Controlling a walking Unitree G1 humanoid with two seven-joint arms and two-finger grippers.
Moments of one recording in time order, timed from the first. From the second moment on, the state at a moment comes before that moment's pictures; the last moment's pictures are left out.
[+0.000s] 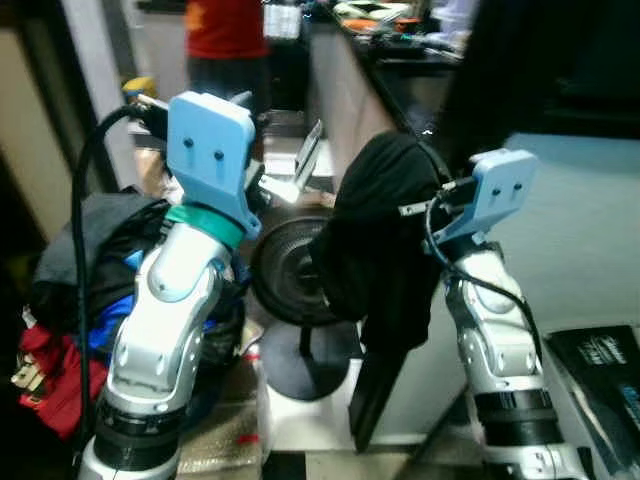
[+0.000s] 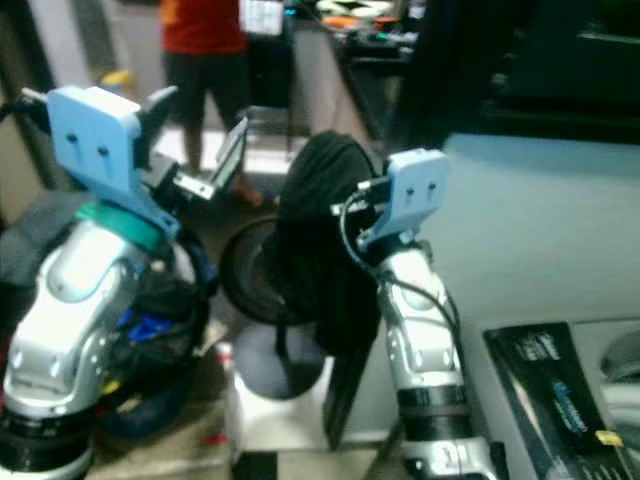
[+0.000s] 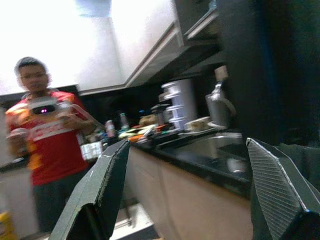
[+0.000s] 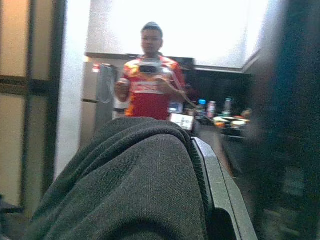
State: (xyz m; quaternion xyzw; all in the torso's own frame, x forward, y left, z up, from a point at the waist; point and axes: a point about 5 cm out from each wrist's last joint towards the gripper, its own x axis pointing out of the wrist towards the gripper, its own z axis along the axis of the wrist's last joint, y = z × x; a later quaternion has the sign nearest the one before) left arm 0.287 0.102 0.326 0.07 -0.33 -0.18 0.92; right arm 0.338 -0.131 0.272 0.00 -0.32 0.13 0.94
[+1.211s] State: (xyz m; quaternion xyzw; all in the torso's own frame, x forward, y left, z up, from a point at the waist) left arm 0.287 0.105 0.326 0.08 -0.33 -0.18 0.92; right arm 0.338 -0.127 0.279 0.01 -0.33 0.14 0.93
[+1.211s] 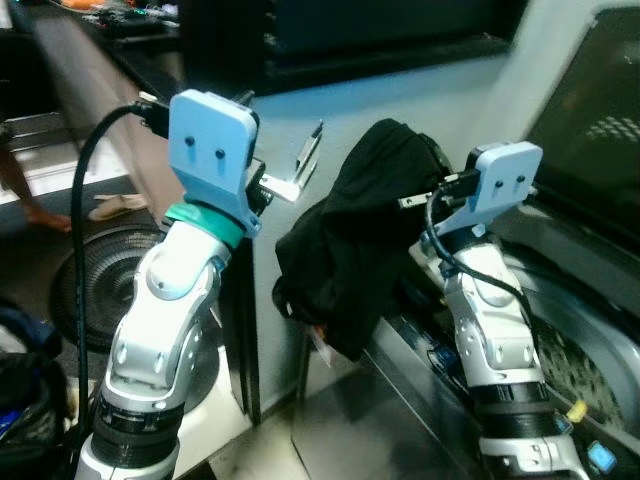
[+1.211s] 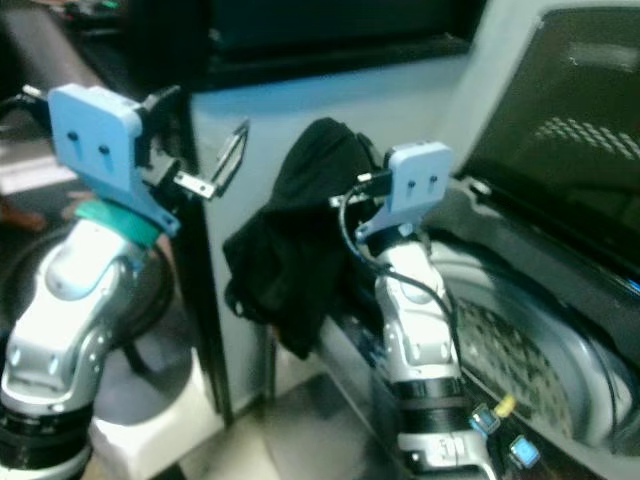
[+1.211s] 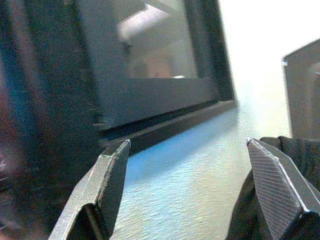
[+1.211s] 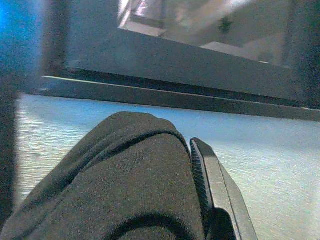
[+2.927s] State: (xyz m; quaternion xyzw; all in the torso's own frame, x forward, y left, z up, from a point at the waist) left arm 0.289 0.102 0.322 0.07 -0.32 -0.18 0.93; right arm 0.341 -0.128 0.275 0.01 -0.32 0.13 0.94
